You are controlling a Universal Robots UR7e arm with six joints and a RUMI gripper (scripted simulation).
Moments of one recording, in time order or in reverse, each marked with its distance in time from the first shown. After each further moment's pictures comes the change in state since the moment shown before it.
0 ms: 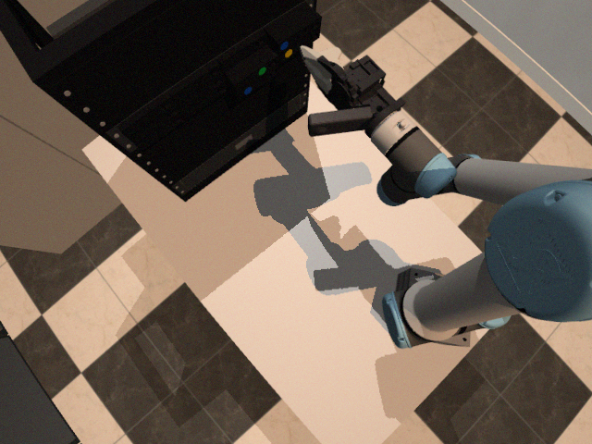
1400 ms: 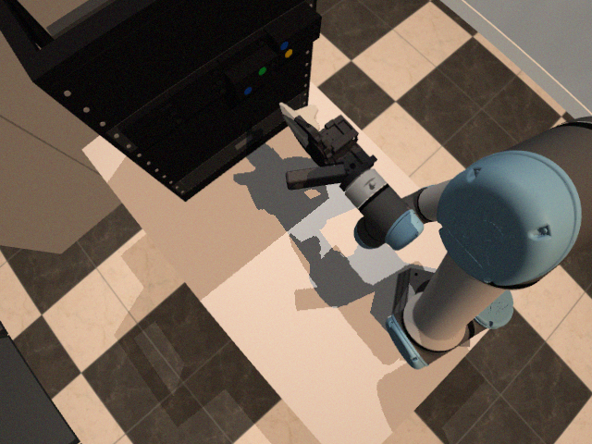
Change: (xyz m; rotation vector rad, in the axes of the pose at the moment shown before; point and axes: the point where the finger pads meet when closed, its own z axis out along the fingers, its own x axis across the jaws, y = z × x) arm -0.063 -0.086 -0.040 0.003 -0.003 0.000
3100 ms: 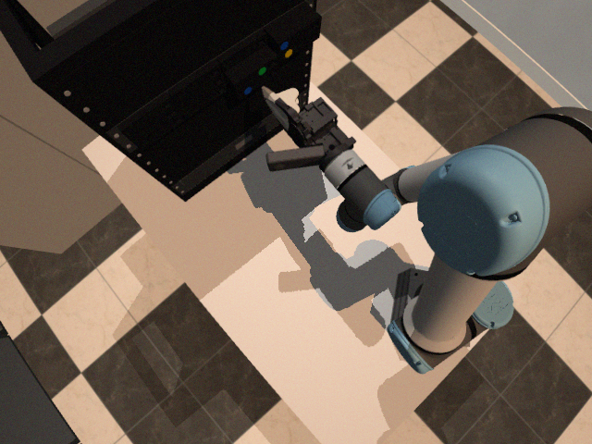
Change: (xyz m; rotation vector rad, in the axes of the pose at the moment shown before) arm -0.003 -0.004 0.055 -0.003 0.003 0.000
